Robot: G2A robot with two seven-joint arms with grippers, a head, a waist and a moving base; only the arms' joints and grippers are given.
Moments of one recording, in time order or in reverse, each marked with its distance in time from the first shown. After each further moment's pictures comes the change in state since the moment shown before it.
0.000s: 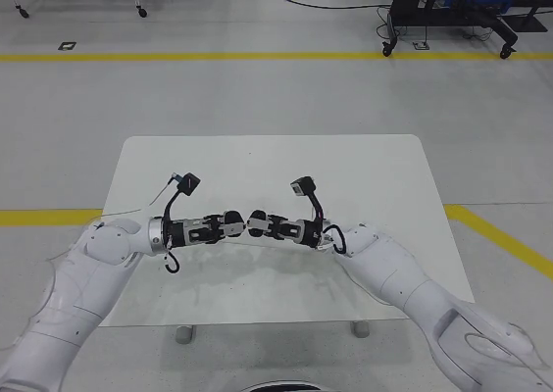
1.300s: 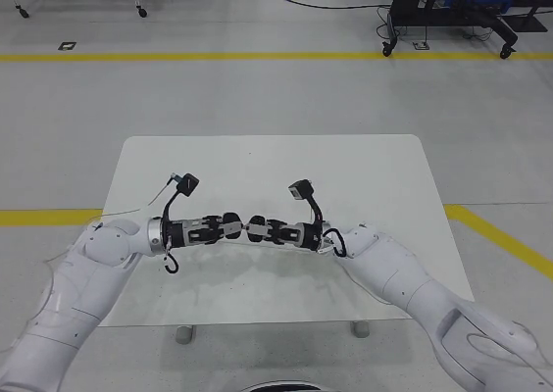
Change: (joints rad) left arm 0.013 0.006 -0.012 -0.018 0.033 0.012 0.020; right arm 0.010 0.021 -0.046 -0.021 -0.004 0.000 0.000
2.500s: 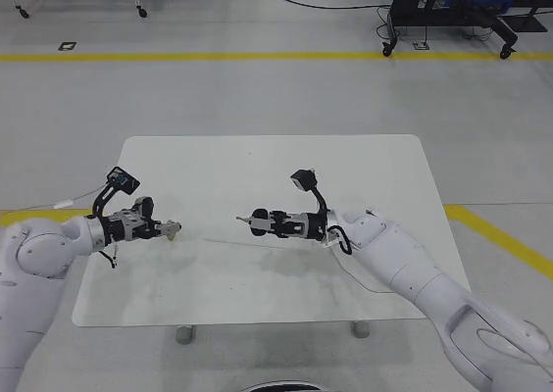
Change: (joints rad) left arm 0.163 0.123 -0.314 -0.123 0.764 0.115 0.203; right arm 0.014 0.041 0.078 -0.092 -0.144 0.000 0.000
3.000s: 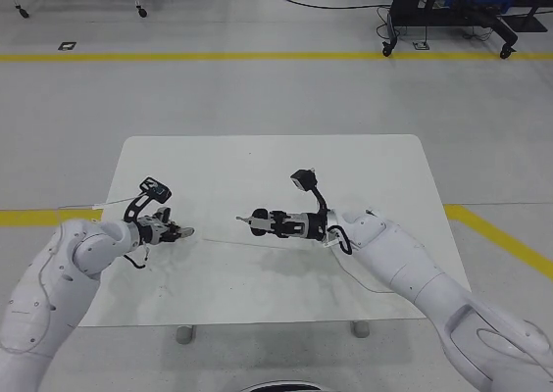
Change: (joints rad) left arm -0.104 -0.044 0.201 0.096 0.246 0.138 0.072; right arm 0.000 0.000 0.000 0.000 0.000 0.000 0.000
